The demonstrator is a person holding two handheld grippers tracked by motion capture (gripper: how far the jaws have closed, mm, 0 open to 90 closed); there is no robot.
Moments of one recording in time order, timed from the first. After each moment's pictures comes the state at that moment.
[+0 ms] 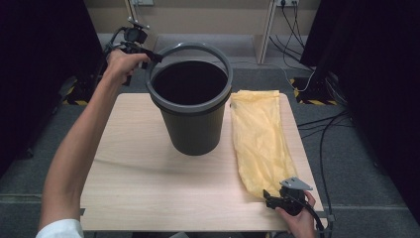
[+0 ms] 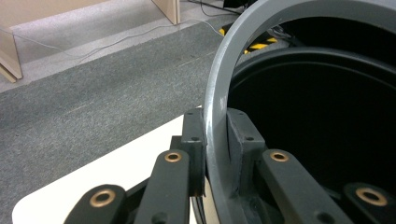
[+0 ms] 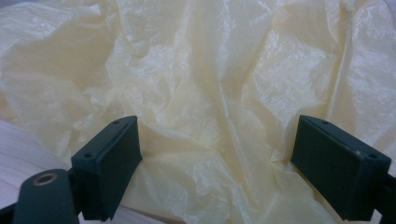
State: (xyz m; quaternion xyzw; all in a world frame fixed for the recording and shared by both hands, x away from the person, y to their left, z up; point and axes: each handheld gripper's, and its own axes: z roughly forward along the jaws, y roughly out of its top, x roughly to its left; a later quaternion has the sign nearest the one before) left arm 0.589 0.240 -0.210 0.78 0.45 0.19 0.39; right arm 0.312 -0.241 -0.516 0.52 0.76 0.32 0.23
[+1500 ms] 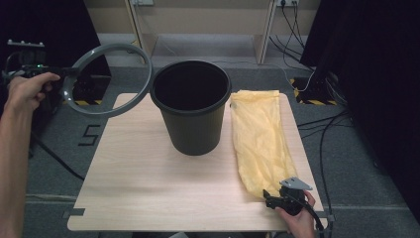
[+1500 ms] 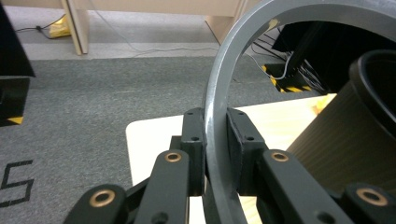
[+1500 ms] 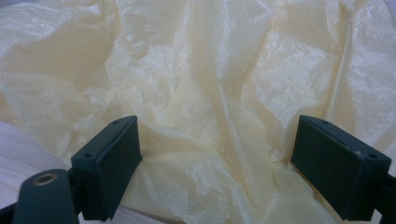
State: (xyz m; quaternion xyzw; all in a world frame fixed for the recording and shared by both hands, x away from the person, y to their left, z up) left arm 0.510 0.469 -0.244 0.66 0.57 0.22 0.44; right arm 0.312 -0.241 -0.516 0.52 0.76 0.32 0.23
